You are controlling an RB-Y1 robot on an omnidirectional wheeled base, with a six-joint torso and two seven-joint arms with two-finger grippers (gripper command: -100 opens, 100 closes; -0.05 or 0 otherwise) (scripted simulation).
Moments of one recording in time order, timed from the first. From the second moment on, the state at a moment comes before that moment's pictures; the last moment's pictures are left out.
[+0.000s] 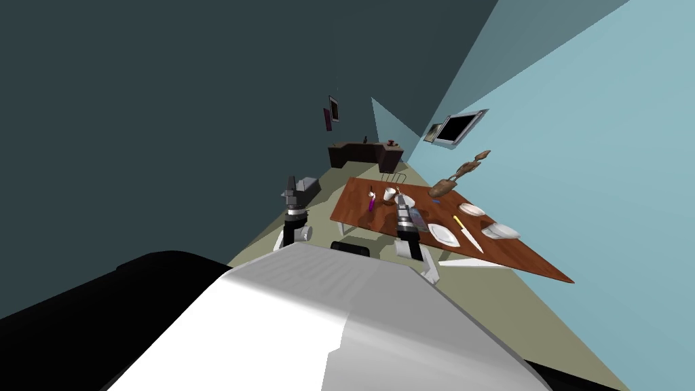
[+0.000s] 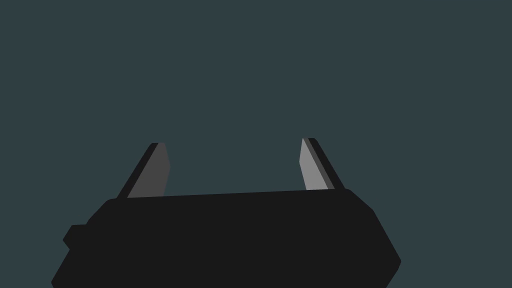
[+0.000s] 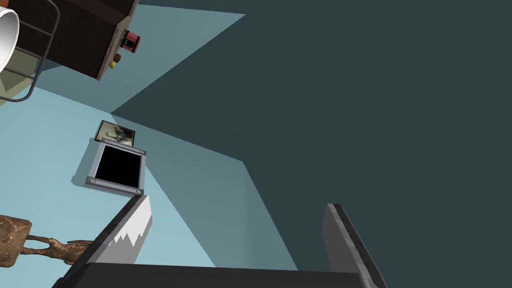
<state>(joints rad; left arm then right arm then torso) 0.47 -0.04 0.06 -2.22 -0.07 -0.60 -0.11 0.34 -0.16 -0.03 -1.93 0.13 -0.28 0.20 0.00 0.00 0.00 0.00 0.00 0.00</state>
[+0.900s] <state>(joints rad) 0.47 -0.04 0.06 -2.22 -0.07 -0.60 -0.11 0.22 -0.18 -0.06 -1.71 0.26 -0.23 0.33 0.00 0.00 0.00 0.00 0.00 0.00</state>
